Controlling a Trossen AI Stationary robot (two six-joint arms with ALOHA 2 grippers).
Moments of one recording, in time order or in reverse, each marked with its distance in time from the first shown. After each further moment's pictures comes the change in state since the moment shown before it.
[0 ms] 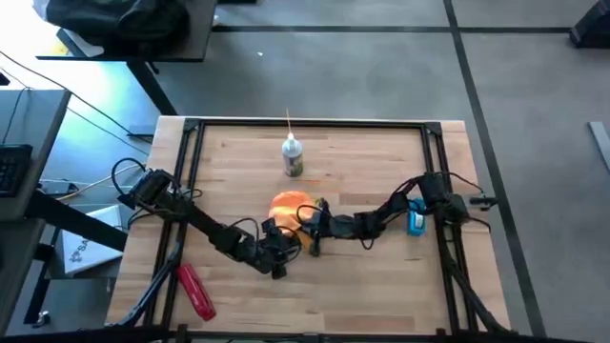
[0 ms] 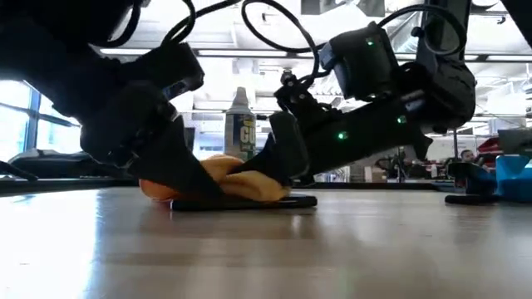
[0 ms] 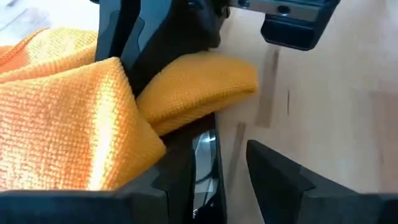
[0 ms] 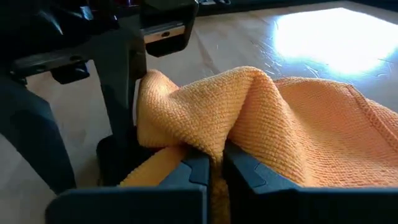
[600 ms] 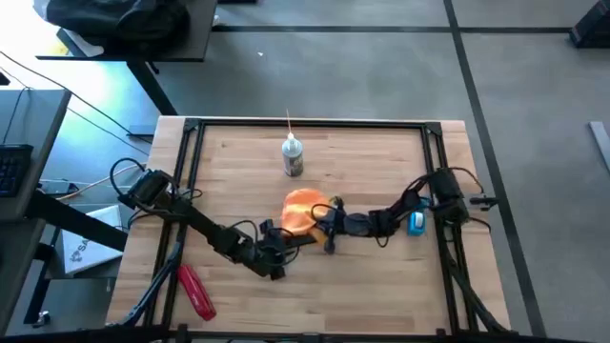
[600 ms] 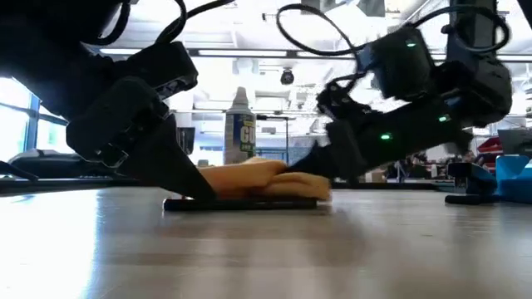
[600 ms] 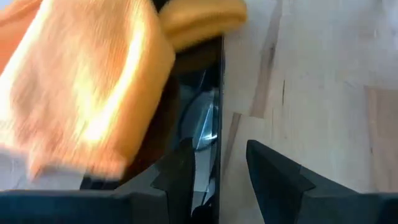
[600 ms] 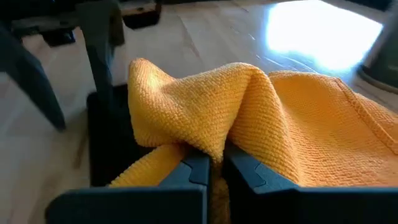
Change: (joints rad) left arm -0.030 -0.002 0.000 -0.057 -0.006 -0.061; right arm 0.000 -0.158 -0.267 0.014 0.068 -0.028
